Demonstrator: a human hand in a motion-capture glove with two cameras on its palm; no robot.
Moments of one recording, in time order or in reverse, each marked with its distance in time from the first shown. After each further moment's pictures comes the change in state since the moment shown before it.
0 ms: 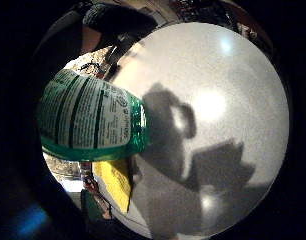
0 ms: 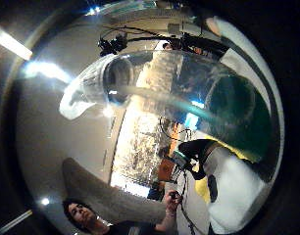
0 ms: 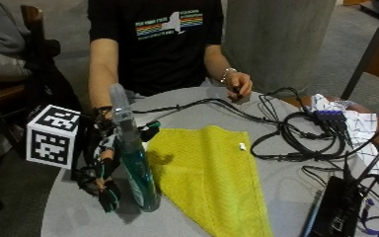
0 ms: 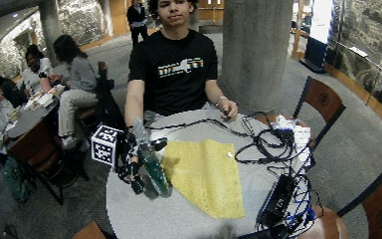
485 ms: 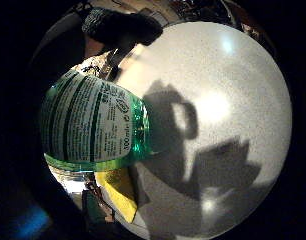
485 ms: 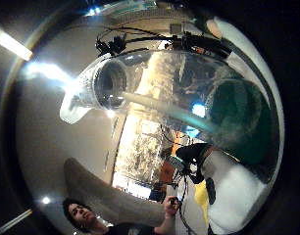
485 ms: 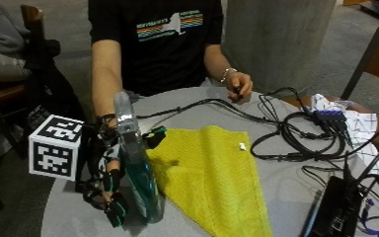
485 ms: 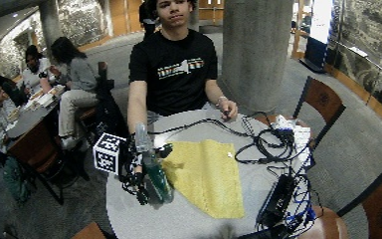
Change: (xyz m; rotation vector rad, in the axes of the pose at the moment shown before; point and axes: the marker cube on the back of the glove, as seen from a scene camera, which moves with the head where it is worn) arm 0.004 -0.022 0.015 0.003 -0.034 -0.010
